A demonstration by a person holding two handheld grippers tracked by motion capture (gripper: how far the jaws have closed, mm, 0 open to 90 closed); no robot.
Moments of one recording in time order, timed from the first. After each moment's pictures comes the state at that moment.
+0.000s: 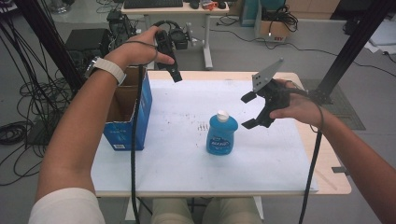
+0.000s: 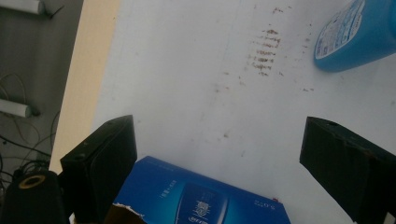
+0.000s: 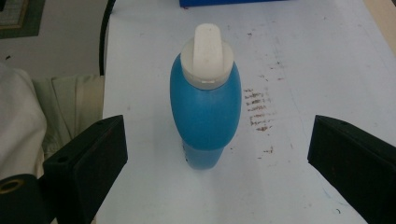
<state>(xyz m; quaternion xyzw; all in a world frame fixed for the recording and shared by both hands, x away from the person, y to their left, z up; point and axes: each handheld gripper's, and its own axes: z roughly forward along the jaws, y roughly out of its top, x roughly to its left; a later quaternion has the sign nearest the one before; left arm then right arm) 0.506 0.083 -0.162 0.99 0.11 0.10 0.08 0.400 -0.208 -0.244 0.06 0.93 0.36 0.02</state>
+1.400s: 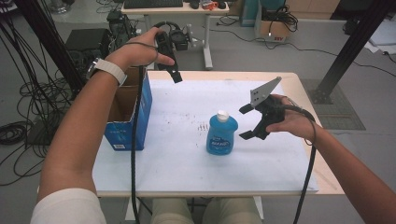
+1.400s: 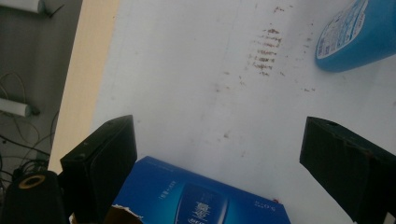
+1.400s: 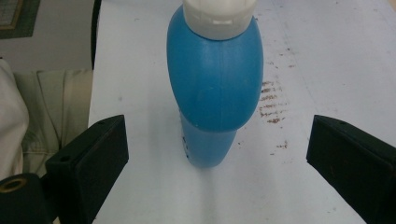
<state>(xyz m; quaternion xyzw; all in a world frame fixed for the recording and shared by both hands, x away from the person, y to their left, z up) 0.507 0.083 -0.165 0.99 0.11 0.10 0.08 0.394 -0.212 -0.289 0.06 0.93 0.36 0.02</state>
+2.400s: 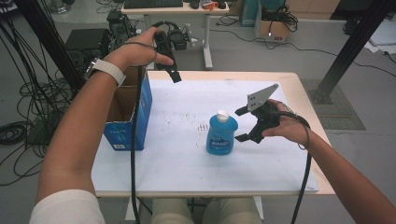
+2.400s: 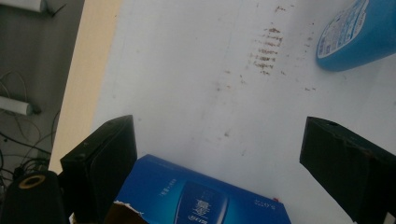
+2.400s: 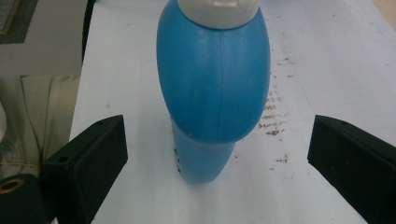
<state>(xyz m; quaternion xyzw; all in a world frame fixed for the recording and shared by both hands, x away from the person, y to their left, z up) 0.505 0.086 -0.163 0.98 0.12 0.11 0.08 0.396 -0.207 -0.310 0.05 0.92 0.39 0.04</state>
